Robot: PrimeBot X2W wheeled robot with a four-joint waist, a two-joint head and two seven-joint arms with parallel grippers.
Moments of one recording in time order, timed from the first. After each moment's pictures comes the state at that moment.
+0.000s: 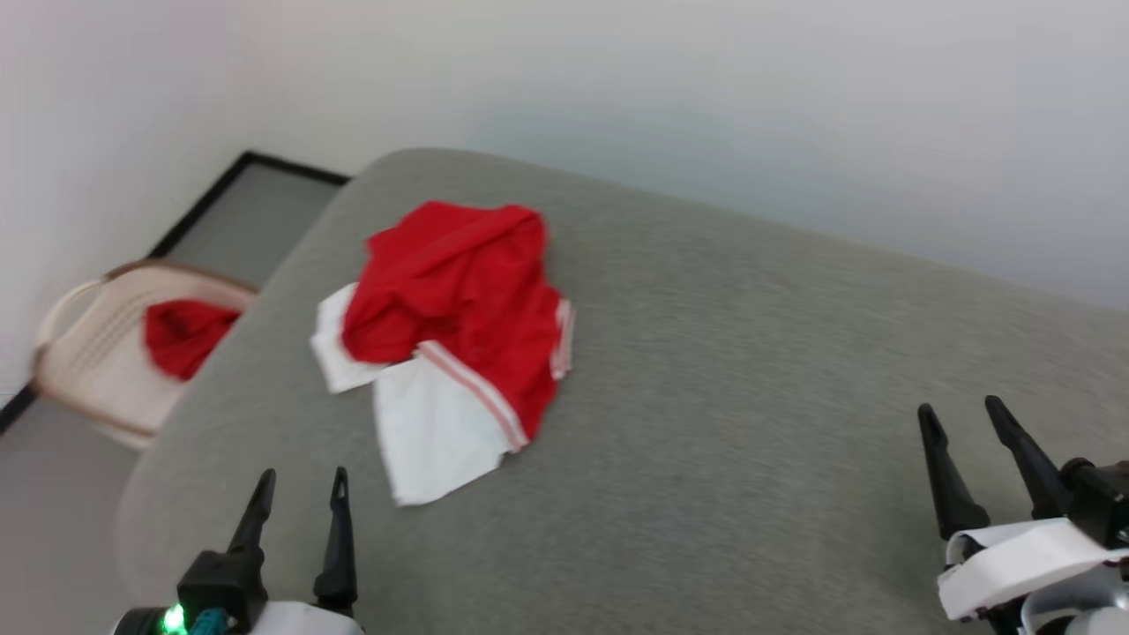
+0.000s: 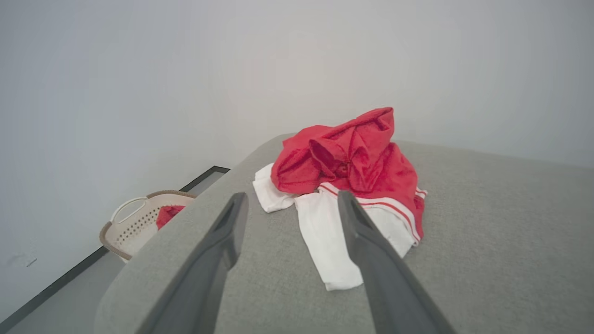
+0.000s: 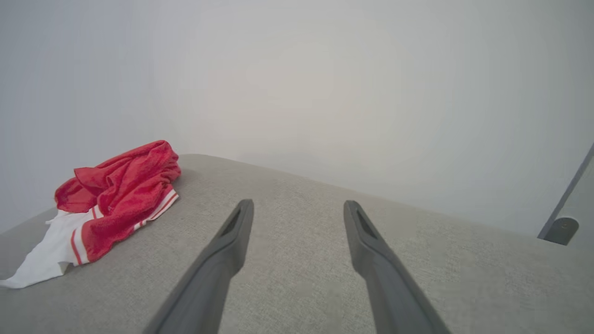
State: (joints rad) left arm 0.02 0.19 -0.06 0.14 -0.19 0.05 -0.25; right arm -0.10 -0.25 0.07 0.17 0.33 0.13 -0.17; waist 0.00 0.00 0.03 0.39
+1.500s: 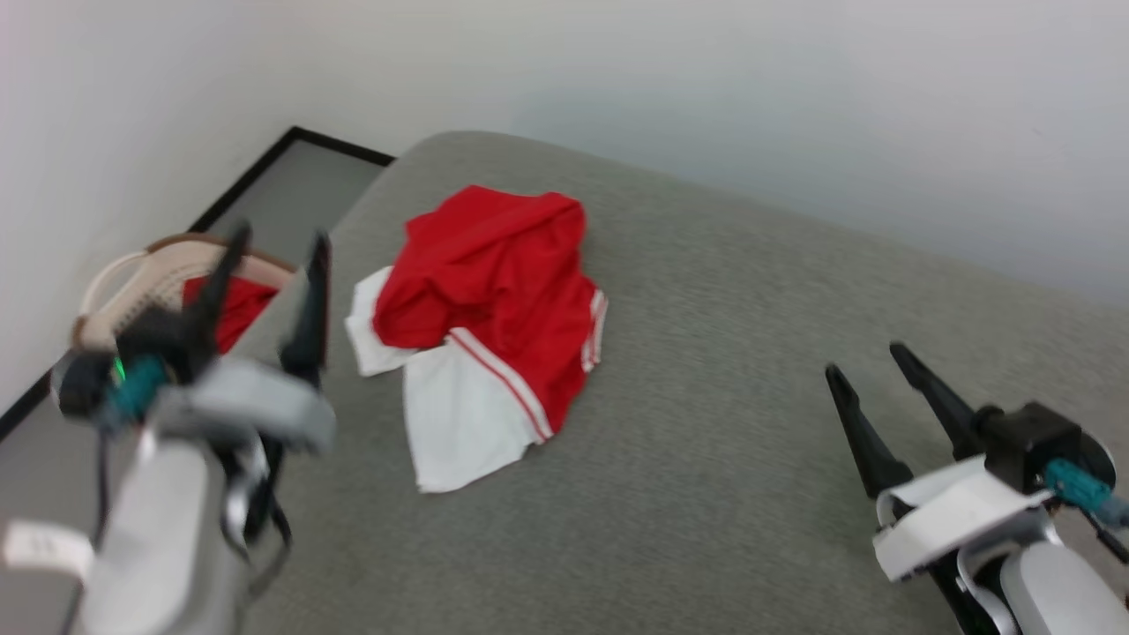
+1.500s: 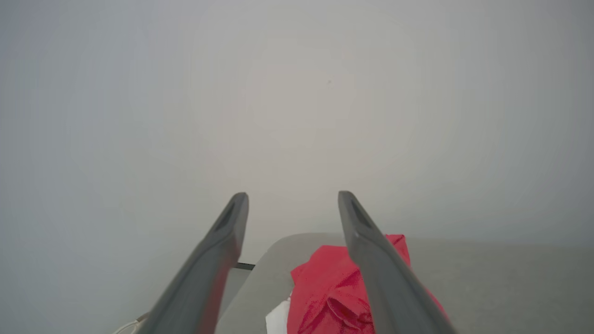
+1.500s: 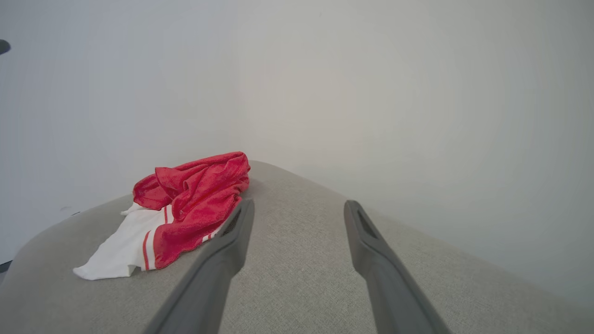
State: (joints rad) left arm -0.42 0.29 -0.08 0.27 -0.24 -0.08 -0.19; right arm -0.25 -0.30 0.30 0.22 0.36 0.13 -0.19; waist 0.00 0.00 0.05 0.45
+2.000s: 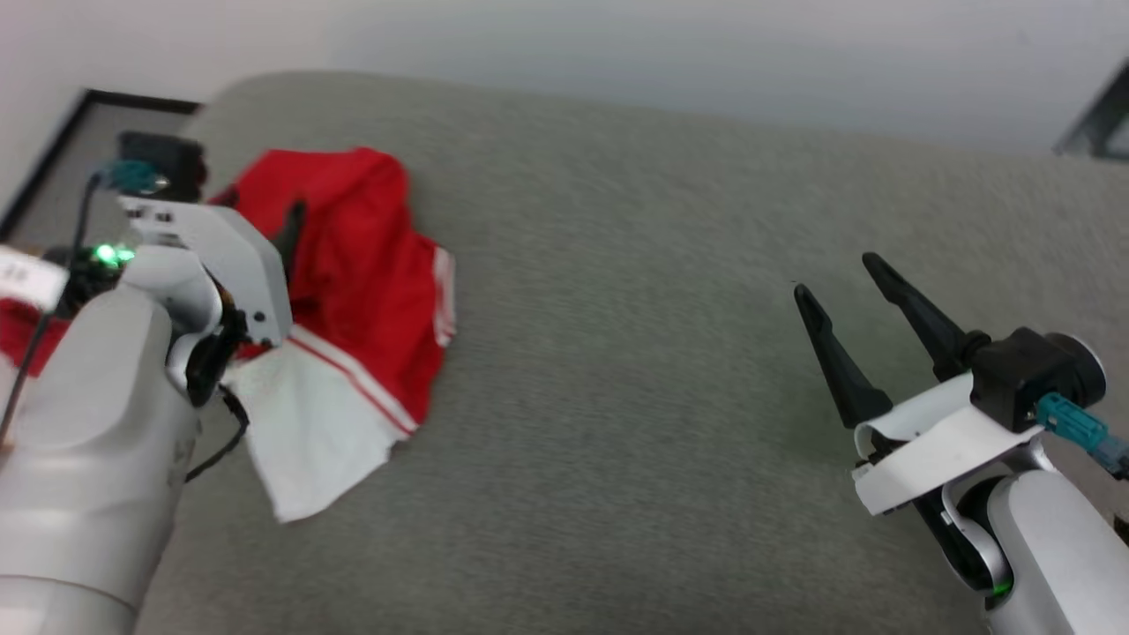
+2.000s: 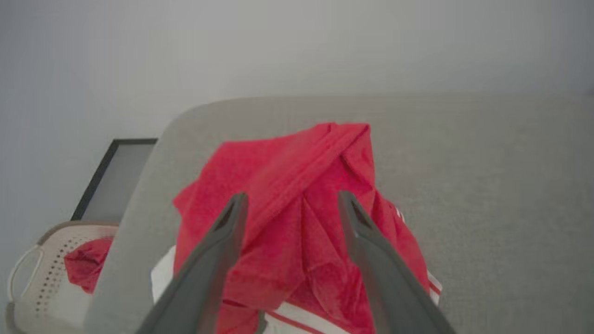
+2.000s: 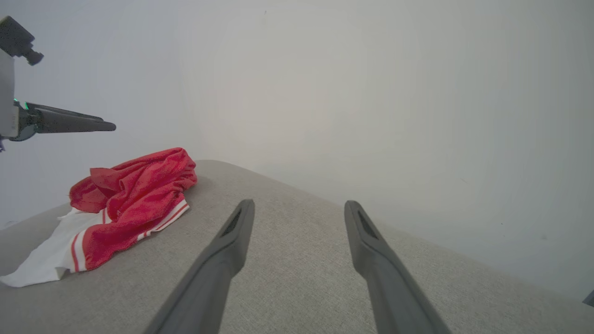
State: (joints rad) left arm -0.90 0.42 -0.37 0.85 -0.52 -0.13 0.13; right arm -0.40 -0.32 0.37 0.15 0.35 0.13 -0.18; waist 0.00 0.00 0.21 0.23
